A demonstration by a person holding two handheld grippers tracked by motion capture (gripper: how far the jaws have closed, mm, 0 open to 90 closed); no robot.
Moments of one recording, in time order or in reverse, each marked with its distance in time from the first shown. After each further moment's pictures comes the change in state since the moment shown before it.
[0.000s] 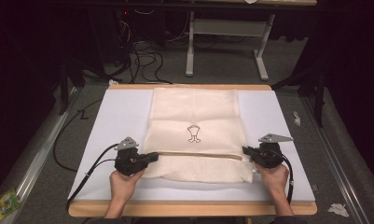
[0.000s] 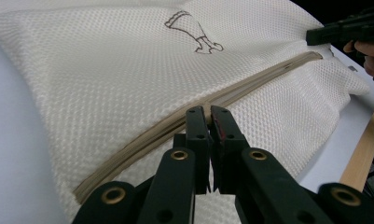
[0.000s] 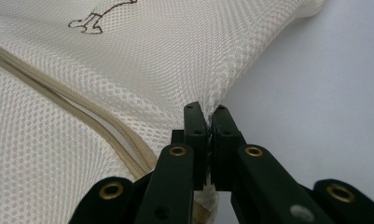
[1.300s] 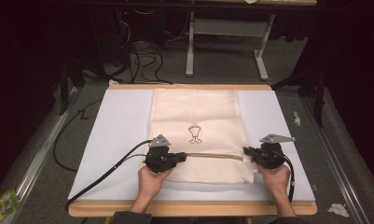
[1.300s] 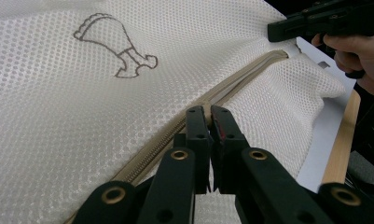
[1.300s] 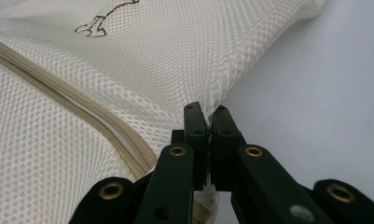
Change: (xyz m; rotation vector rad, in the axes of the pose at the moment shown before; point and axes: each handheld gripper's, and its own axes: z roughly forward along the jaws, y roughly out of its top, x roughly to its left) left arm -0.048 0.020 0.064 0.056 -0.105 0.085; right arm 0.001 0.000 -0.005 -0.003 0.000 -0.013
